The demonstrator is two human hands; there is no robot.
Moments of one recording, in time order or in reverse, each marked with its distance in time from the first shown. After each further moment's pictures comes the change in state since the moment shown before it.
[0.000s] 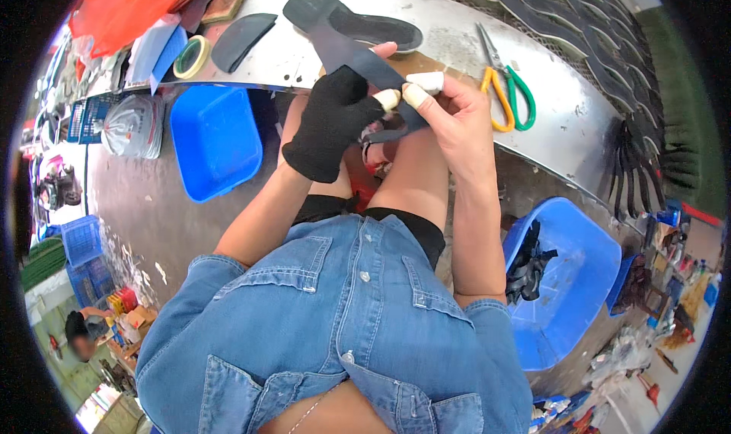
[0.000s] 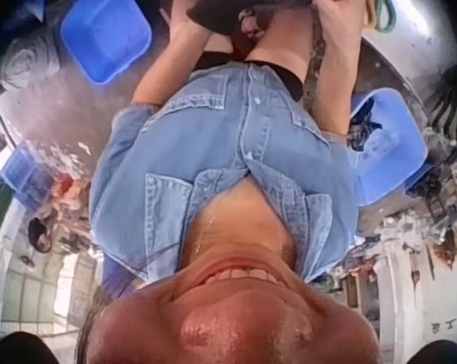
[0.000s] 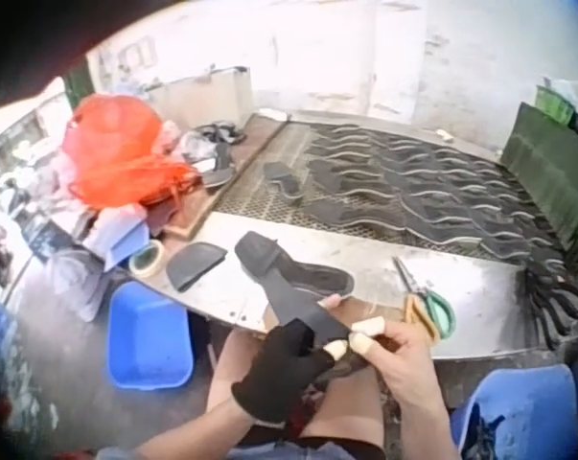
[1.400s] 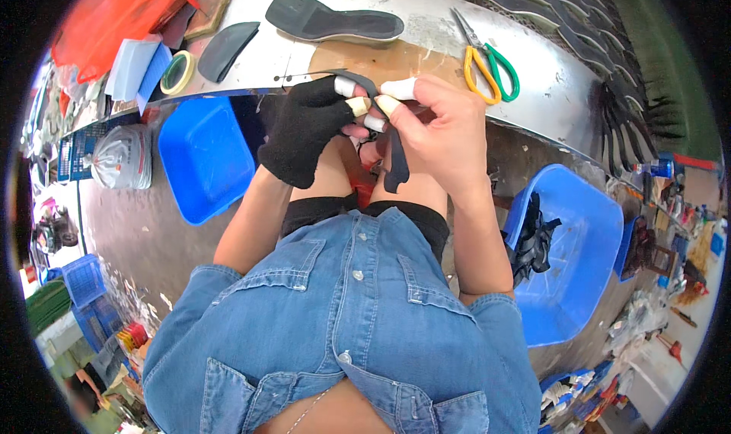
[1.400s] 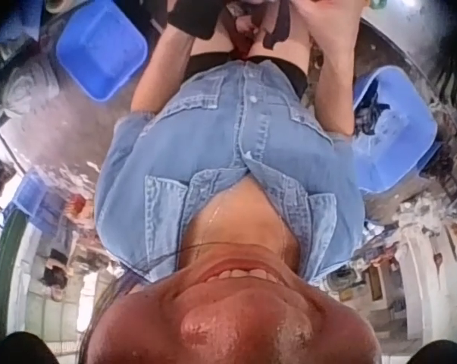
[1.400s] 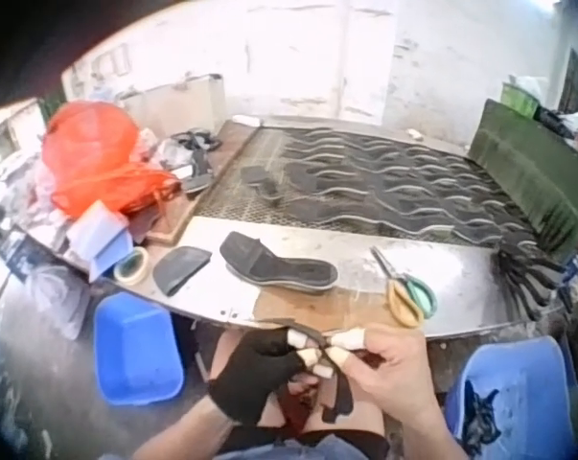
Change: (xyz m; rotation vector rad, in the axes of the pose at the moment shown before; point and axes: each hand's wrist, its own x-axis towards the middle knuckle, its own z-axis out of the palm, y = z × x) left_hand -0.028 0.017 -0.031 -0.159 -0.177 -0.280; right_hand -0.041 -0.032 0.045 -0.494 0.129 -0.226
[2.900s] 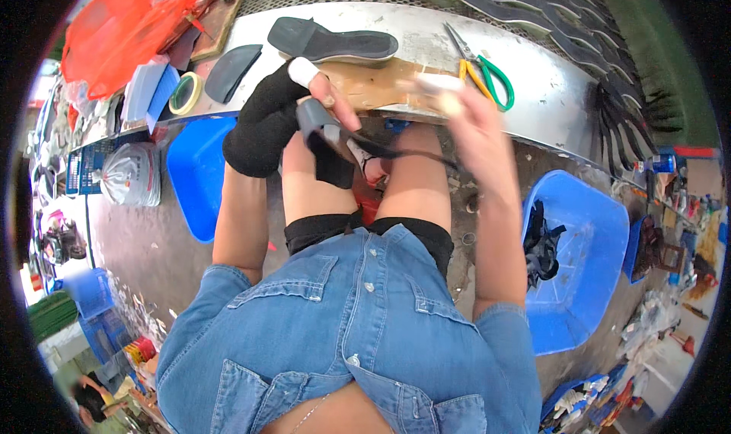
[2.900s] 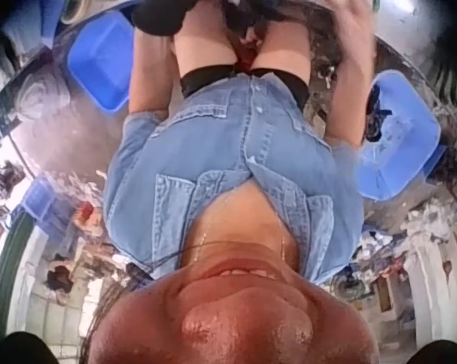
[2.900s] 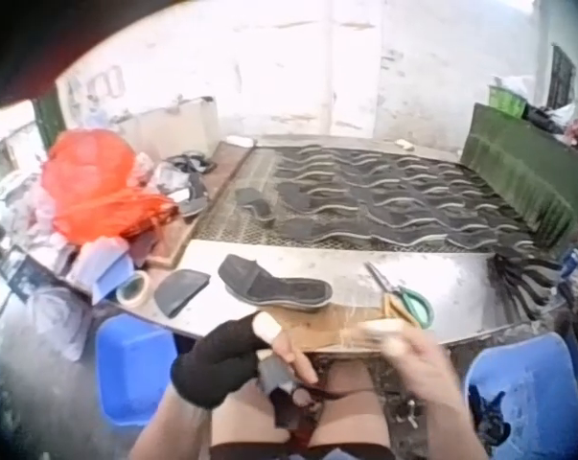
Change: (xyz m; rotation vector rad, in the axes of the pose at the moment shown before) left_hand 0.006 0.048 -0.029 0.189 -0.407 0.382; right_hand 0.007 0.029 -0.041 0.219 -0.097 0.036
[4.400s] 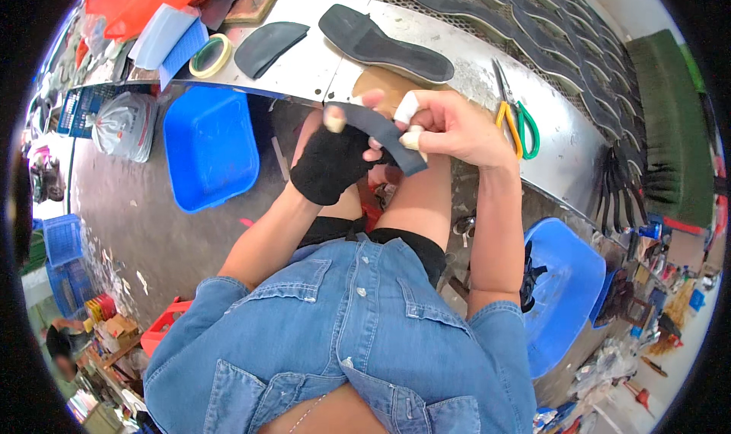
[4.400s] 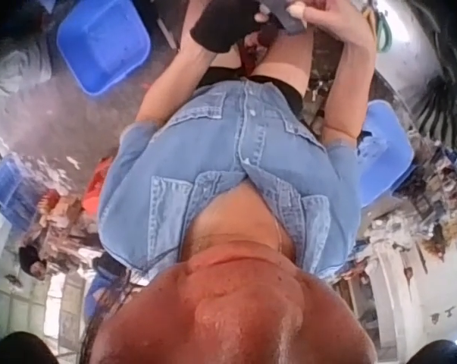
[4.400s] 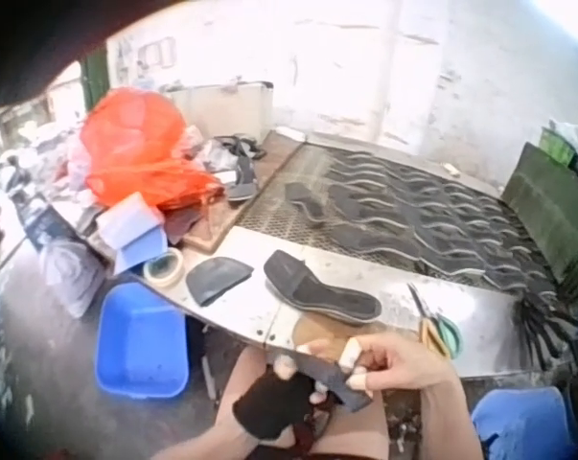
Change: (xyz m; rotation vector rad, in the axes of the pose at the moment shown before) left_hand -0.034 -0.053 0.020 -0.928 0.455 -0.108; right_hand 0.080 -0.001 0.042 0.143 -0.792 0.355
